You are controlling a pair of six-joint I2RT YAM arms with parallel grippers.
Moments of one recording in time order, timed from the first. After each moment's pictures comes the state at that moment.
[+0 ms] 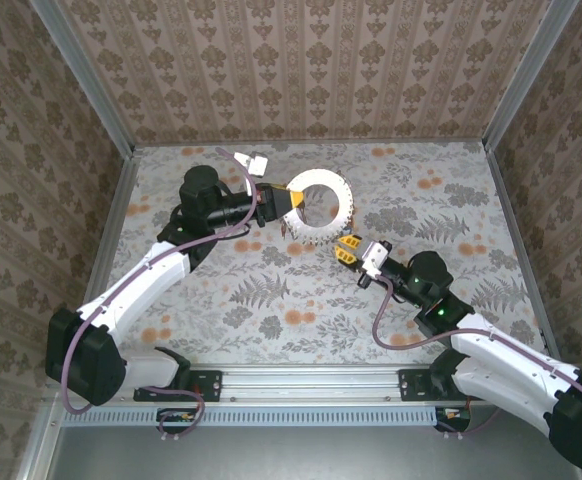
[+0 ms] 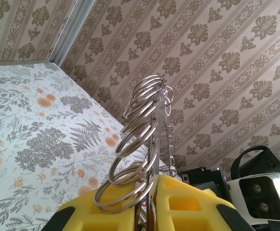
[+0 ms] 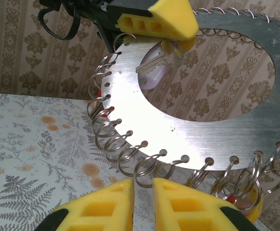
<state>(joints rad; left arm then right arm) -0.54 1.28 1.00 0.21 0.81 -0.59 0.63 0.83 0.39 0.50 -0.24 -0.40</state>
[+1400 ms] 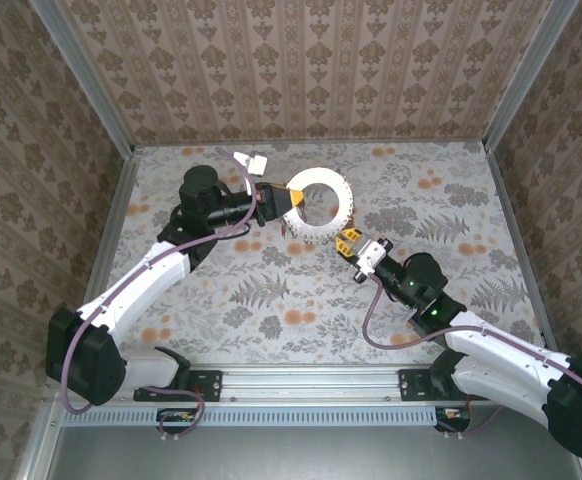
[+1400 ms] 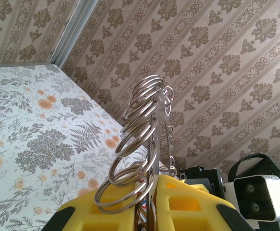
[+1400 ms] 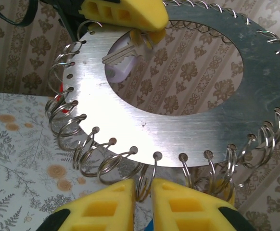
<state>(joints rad) -0.54 1.28 1.00 0.22 0.80 -0.60 0.67 0.90 0.37 0.62 -0.05 -0.45</state>
